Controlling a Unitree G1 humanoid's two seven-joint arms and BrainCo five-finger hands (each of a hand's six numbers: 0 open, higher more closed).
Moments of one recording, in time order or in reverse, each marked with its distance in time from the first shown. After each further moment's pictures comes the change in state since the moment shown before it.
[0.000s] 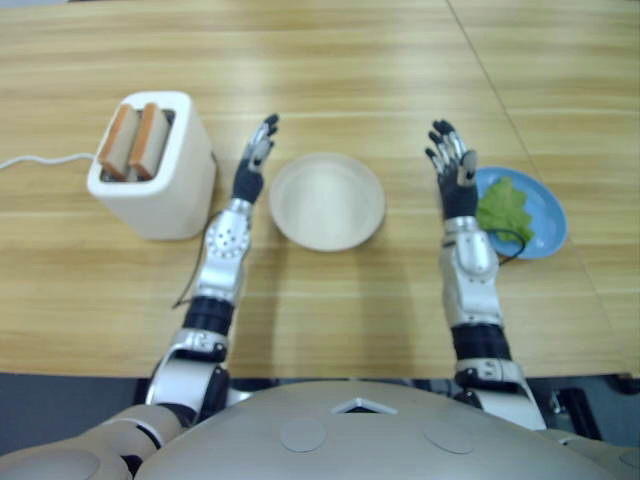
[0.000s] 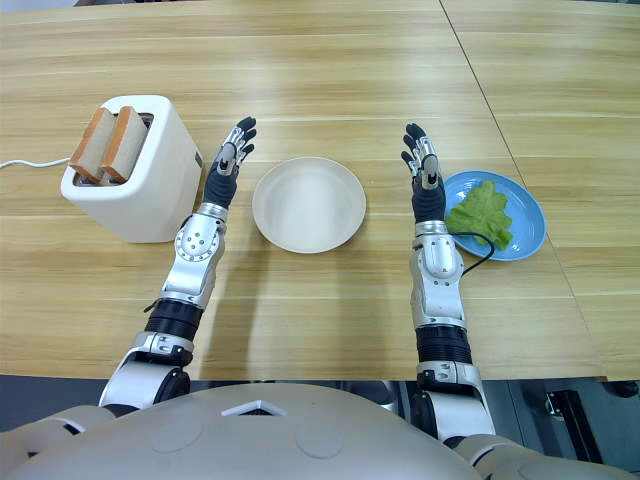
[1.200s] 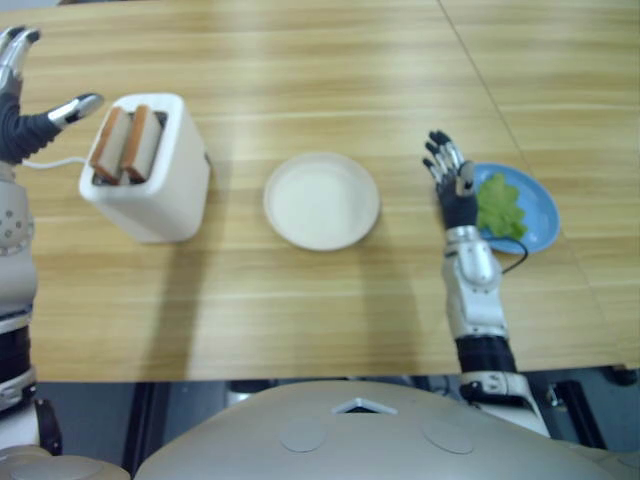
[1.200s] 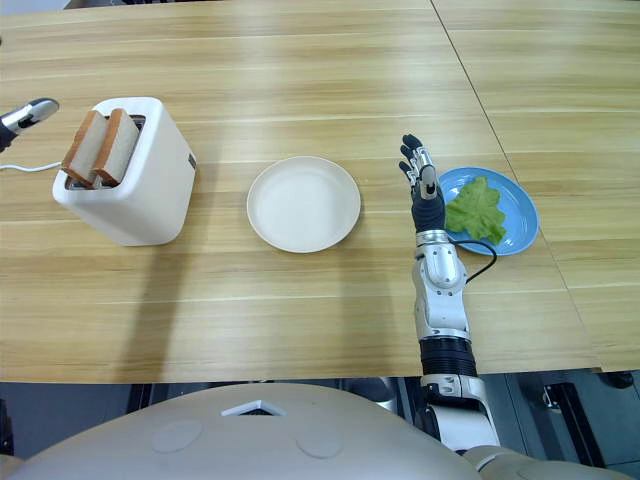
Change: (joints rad) left arm 0.256 0.805 0.404 -0.552 0.676 0.491 0.071; right arm 0.064 -0.013 0.023 -0.069 0.001 0.029 0.031
